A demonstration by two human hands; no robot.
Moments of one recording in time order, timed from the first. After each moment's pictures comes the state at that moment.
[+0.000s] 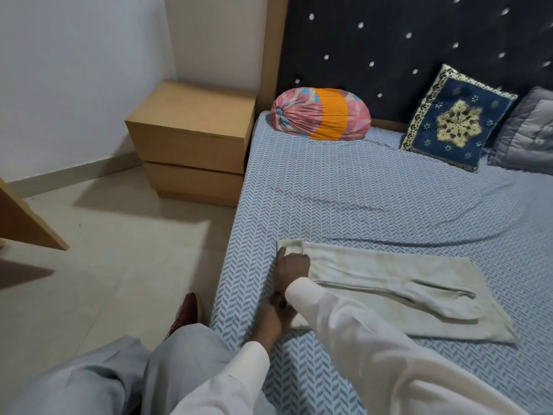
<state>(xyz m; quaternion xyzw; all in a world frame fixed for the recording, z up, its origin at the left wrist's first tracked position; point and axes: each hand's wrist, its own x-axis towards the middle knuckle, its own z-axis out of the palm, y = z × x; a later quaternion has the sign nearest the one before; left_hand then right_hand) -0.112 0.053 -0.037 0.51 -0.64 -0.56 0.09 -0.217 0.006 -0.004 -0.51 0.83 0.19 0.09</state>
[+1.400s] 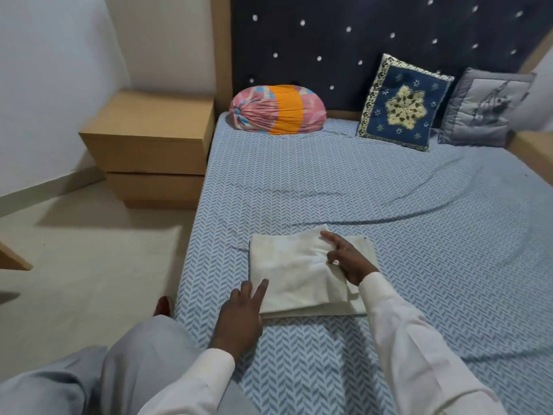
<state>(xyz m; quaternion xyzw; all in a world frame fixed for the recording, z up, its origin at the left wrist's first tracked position) -0.104 0.098 -0.027 0.33 -0.94 -0.11 -0.02 -0.396 0.171 0.009 -0.17 0.70 -0.52 0.46</state>
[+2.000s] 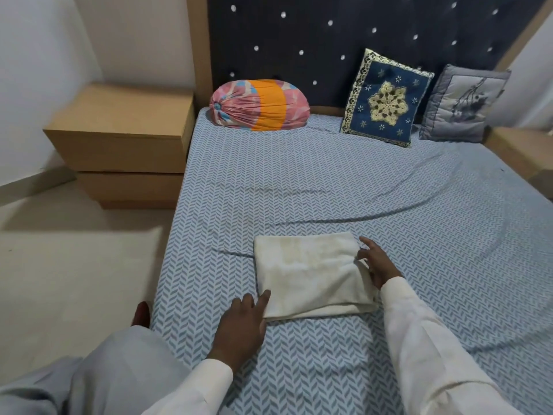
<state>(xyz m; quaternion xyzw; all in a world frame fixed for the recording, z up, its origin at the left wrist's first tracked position) -0.133 0.118 -0.038 0.27 -0.95 -0.13 -0.04 -0.476 0.234 -0.002 -0.02 0.77 -0.53 0.35</state>
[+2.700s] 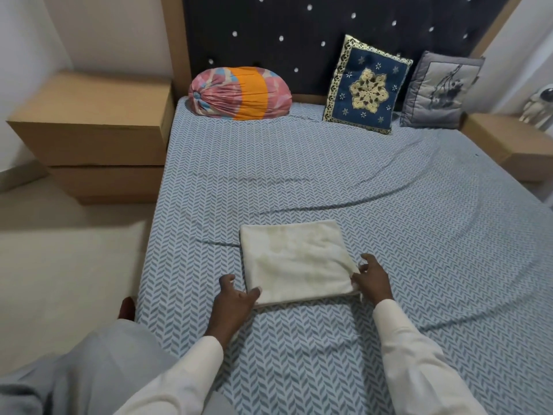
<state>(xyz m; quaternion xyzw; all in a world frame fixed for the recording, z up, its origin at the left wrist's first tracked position) -0.152 0.118 -0.030 0.50 -0.68 -0.54 0.06 -0.439 0.312 -0.035 -0.12 0.93 -0.30 0.18</state>
